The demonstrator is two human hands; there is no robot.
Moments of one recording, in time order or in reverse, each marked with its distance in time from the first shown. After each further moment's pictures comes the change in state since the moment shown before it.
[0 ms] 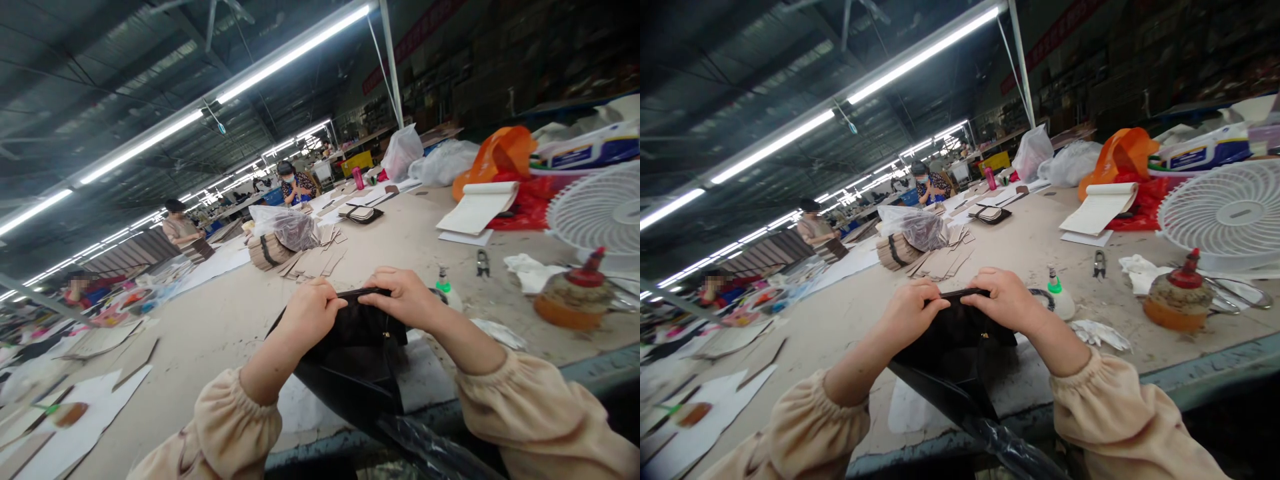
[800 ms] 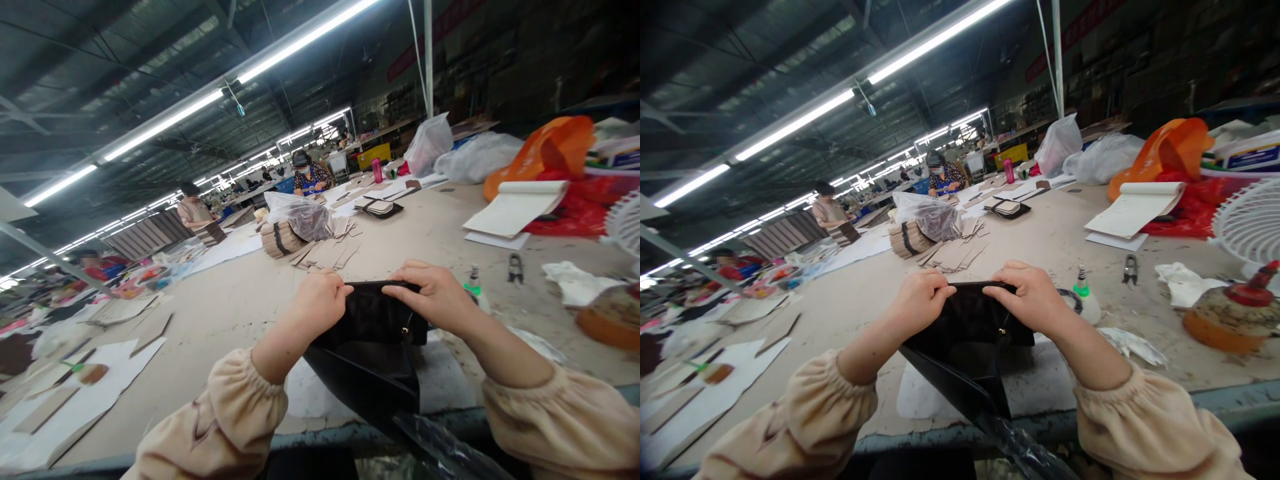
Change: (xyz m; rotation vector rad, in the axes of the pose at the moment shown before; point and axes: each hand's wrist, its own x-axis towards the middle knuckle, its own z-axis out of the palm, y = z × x) left_hand -0.007 -0.020 0.000 0.099 0.013 -0.053; right_hand 0.002 -0.008 0.002 -0.048 0.047 0.044
